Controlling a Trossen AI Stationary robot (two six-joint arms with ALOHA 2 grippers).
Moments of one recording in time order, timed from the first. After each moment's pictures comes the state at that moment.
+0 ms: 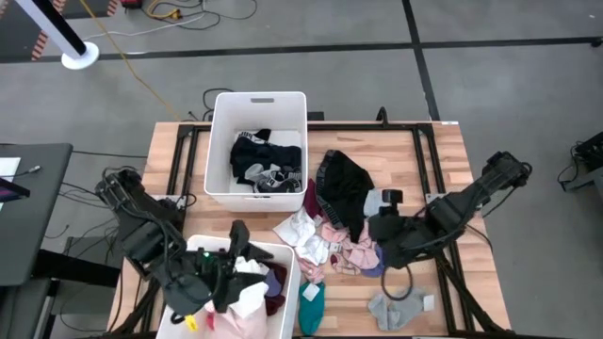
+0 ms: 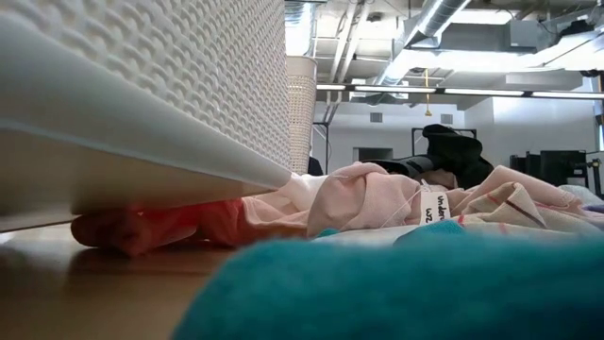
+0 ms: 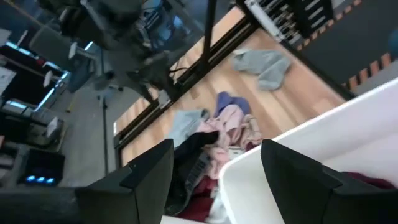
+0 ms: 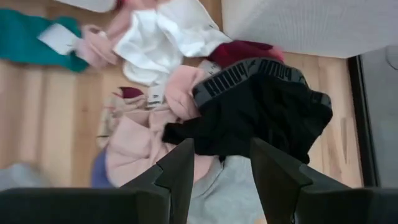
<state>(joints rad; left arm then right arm) -0.76 1.65 2.02 -1.02 -0.73 0.27 0.60 1.43 1.48 -1.31 0.52 0.48</state>
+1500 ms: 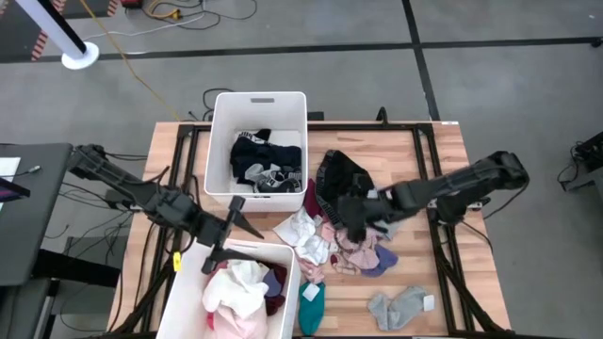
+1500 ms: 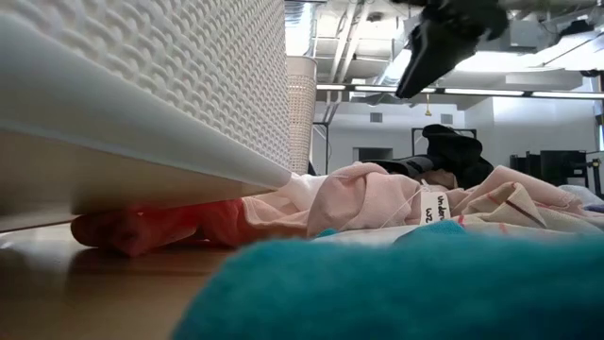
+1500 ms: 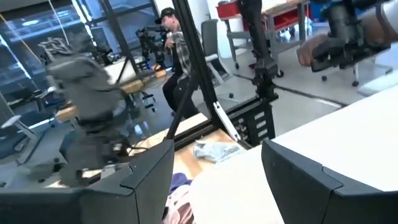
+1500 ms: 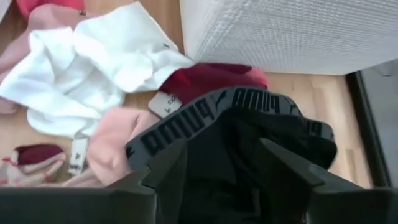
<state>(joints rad) -0.48 1.01 0.89 0.09 -0.13 0.31 0.23 1.43 1.13 -0.72 0.46 0.12</state>
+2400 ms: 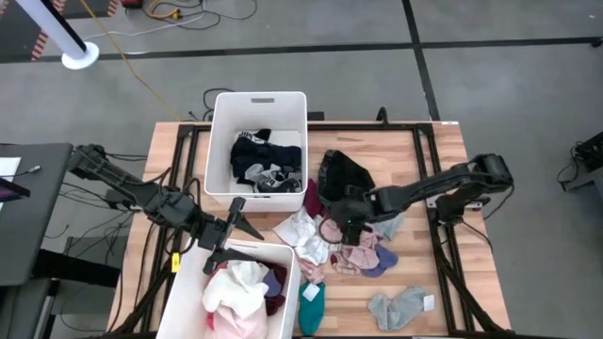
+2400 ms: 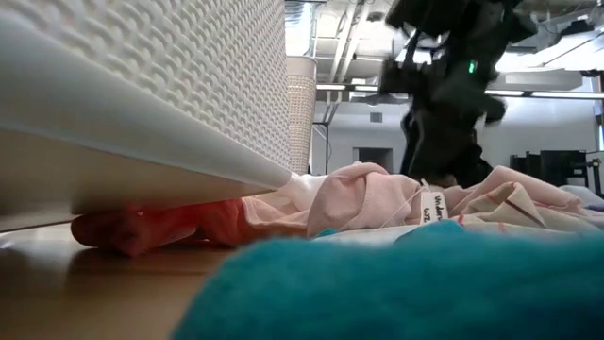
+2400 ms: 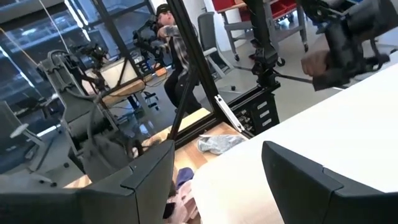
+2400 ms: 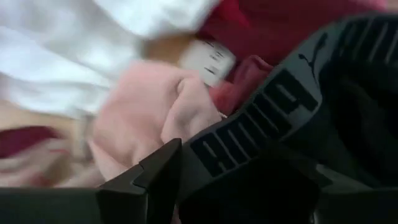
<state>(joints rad) -0.48 1.02 0.88 0.08 -0.13 0.38 0.15 1.58 0.91 -0.45 0.23 0.19</state>
